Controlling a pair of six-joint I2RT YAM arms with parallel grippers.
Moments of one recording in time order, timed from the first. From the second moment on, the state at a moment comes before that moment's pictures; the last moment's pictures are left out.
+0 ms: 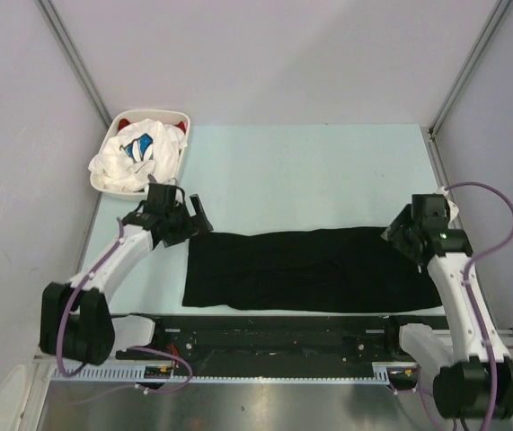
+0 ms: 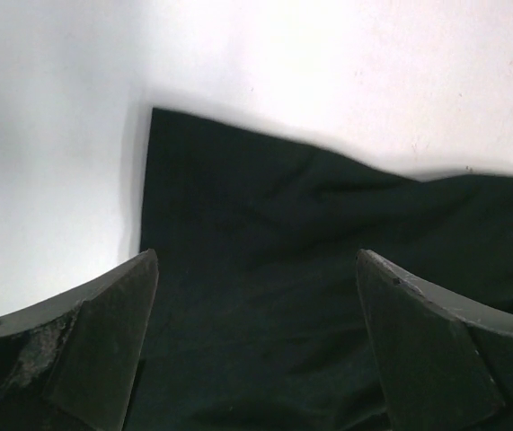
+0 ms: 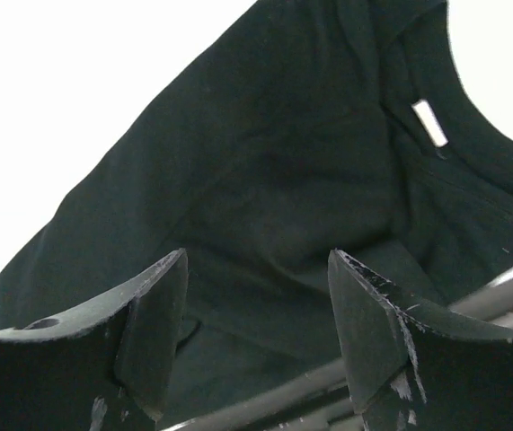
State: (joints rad) left arm -0.20 1.20 0.80 -0.51 0.09 -0.53; right arm -0.01 0.88 0.88 -0.91 0.18 0.64
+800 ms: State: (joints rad) left arm -0.21 1.77 1.11 -0.61 0.05 -0.61; right arm -0.13 1.57 0.87 -0.44 0.10 0.66
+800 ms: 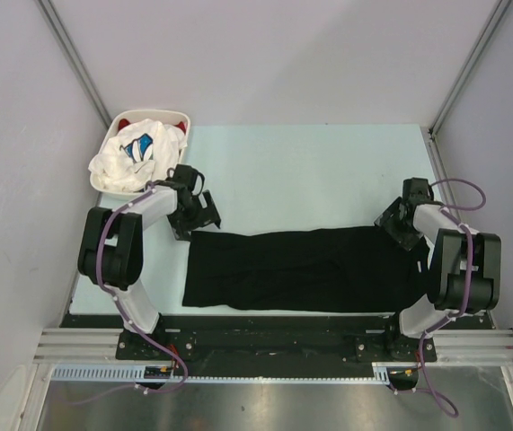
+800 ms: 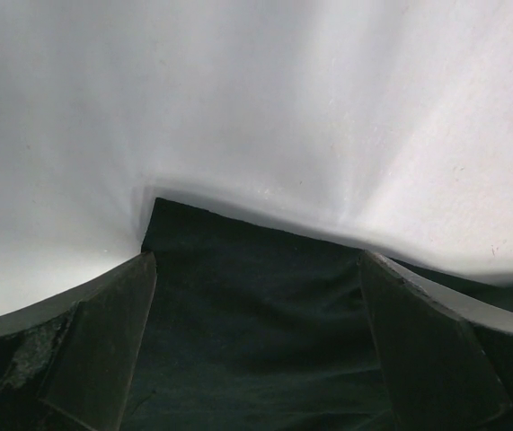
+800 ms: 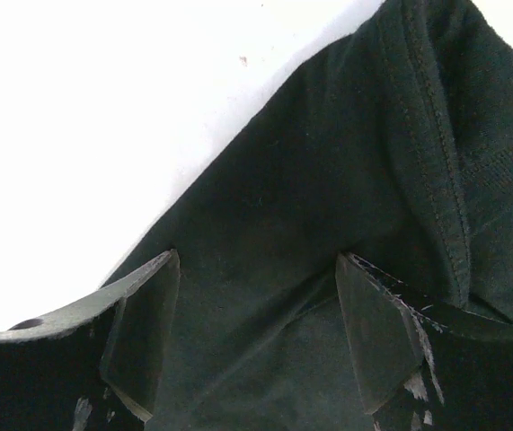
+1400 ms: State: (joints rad) left arm -0.21 1.79 1.11 -0.62 0.05 -0.60; right arm -0.15 1.70 1.01 -0.59 0.12 0.65
